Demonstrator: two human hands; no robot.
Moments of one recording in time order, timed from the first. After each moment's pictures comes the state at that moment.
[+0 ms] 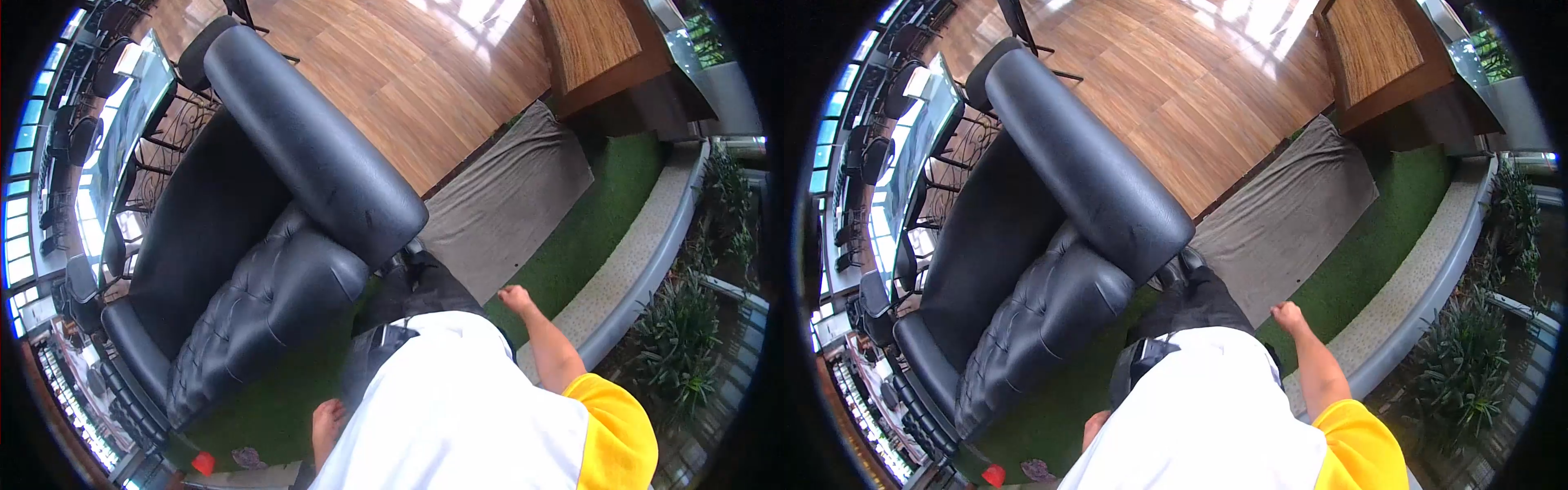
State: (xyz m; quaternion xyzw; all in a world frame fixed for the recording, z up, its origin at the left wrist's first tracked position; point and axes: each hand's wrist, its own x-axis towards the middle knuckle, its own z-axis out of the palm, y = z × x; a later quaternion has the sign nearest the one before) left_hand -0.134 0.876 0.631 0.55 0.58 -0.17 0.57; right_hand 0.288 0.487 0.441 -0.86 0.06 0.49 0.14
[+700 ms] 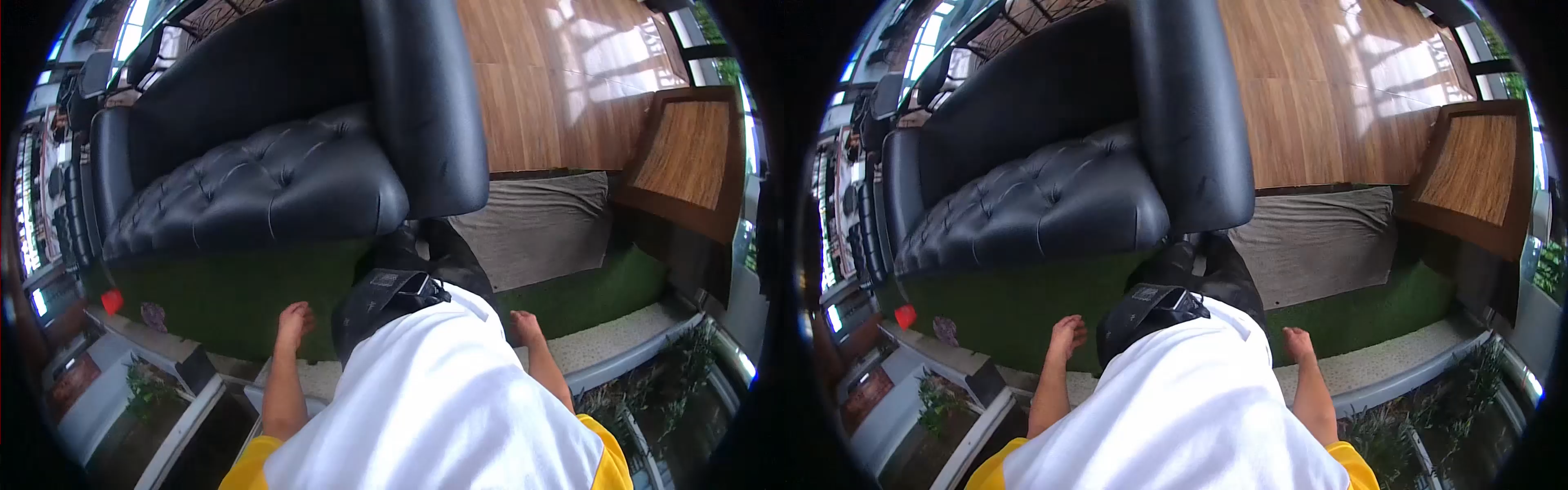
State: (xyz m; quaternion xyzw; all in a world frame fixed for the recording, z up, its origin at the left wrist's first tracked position) left_hand -0.104 0.842 0.548 0.26 0.78 0.01 0.57; right_hand 0.365 0.443 0.451 -0.82 0.10 0.54 0.16
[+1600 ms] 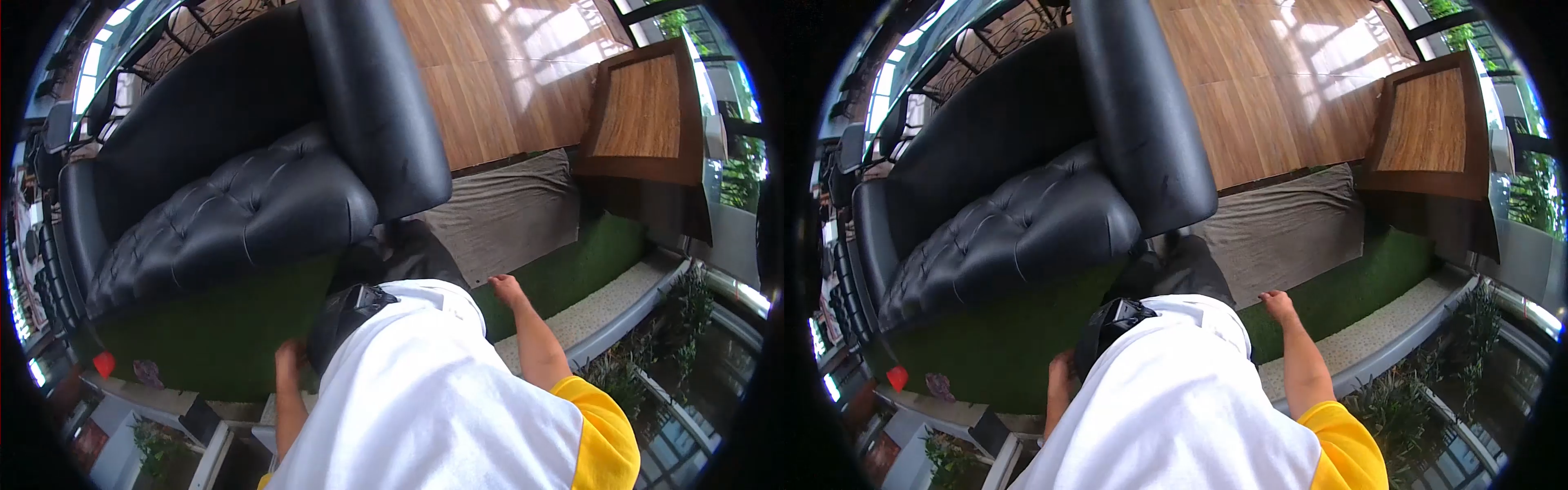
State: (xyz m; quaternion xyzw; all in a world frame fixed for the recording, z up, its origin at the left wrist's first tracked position) left_hand -0.150 0.805 0.525 0.23 0.76 0.01 0.61; right_hand 0.380 0.487 0.432 -0.86 0.00 0.50 0.09
